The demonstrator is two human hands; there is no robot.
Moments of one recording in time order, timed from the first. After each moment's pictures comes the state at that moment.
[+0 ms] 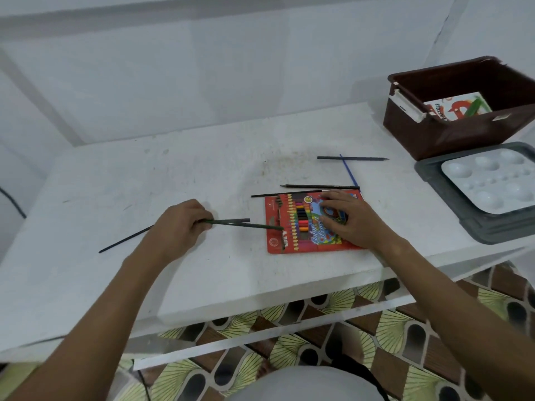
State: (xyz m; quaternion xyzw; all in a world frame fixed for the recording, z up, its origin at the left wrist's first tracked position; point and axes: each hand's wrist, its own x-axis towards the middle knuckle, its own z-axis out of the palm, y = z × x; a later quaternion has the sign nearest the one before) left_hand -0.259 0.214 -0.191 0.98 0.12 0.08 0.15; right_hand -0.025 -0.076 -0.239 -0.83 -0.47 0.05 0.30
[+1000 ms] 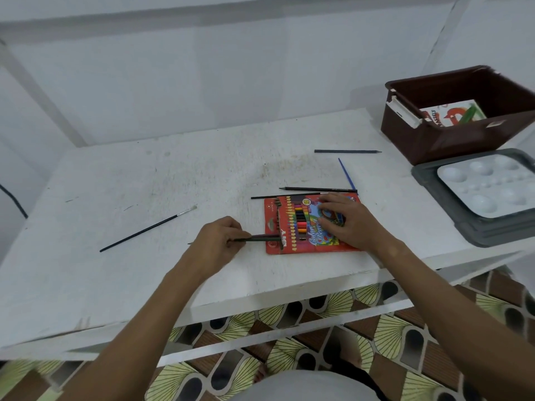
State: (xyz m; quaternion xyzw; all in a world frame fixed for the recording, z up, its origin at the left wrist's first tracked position) left_hand -0.246 0.154 -0.216 0.96 0.09 0.09 0.26; right_hand -0.026 -0.078 -0.239 -0.83 -0.47 0.06 0.30
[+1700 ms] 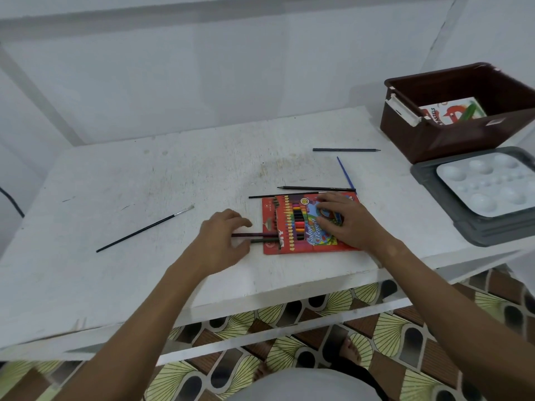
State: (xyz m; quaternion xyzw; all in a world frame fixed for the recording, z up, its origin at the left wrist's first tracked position) left_hand -0.236 0.147 -0.208 0.96 0.14 0.05 0.22; right_hand -0.024 -0.078 -0.241 -0.82 -0.47 0.05 0.31
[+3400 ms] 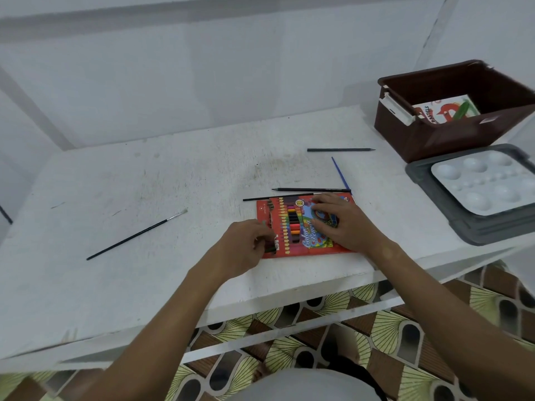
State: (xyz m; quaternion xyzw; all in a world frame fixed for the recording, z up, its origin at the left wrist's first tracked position) left_hand -0.209 0.111 -0.197 0.96 0.08 0.01 0.28; right_hand -0.025 -0.077 -0.242 -0.82 -0.47 0.04 0.32
